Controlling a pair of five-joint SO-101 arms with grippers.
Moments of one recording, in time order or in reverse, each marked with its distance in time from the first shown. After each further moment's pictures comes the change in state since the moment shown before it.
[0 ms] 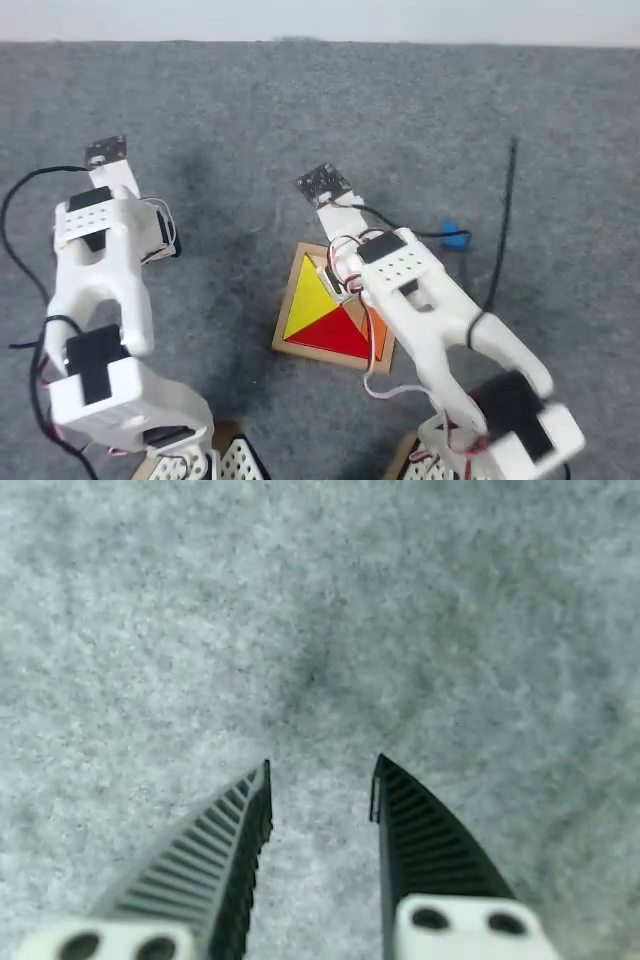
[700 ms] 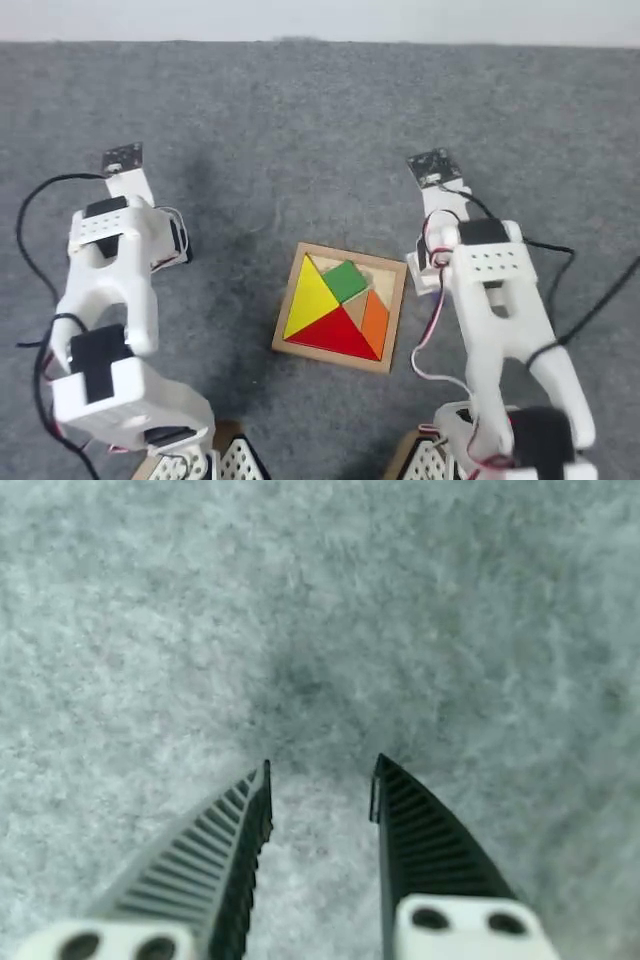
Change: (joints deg) left arm 2.0 0.0 5.2 -5.5 0.0; right arm 24.0 -7.8 0.8 16.3 7.9
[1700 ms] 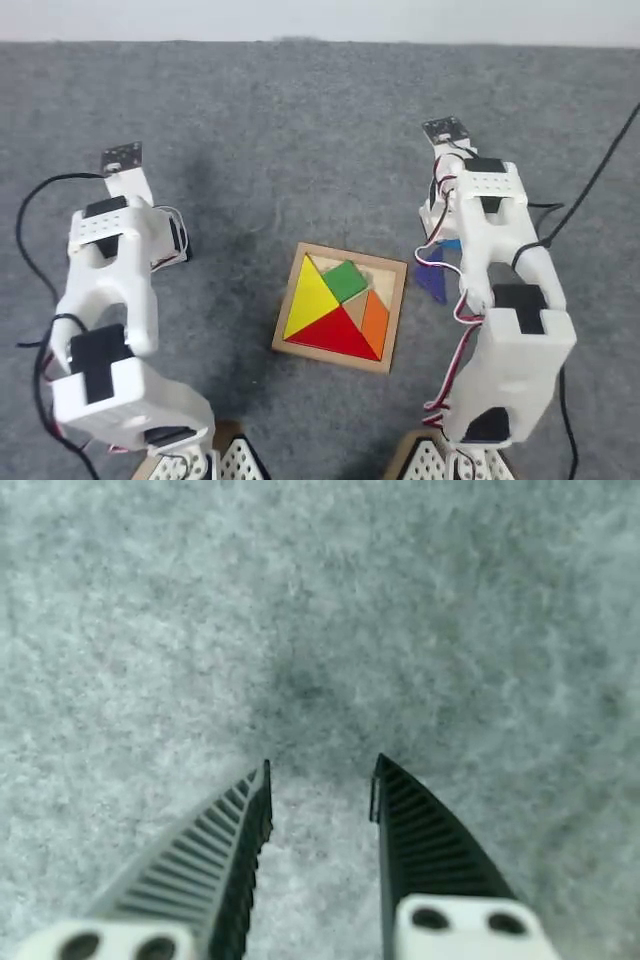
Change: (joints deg) left arm 0.0 0.0 0.0 -0.3 0.0; right arm 6.9 39.2 -33.8 -1.9 3.5
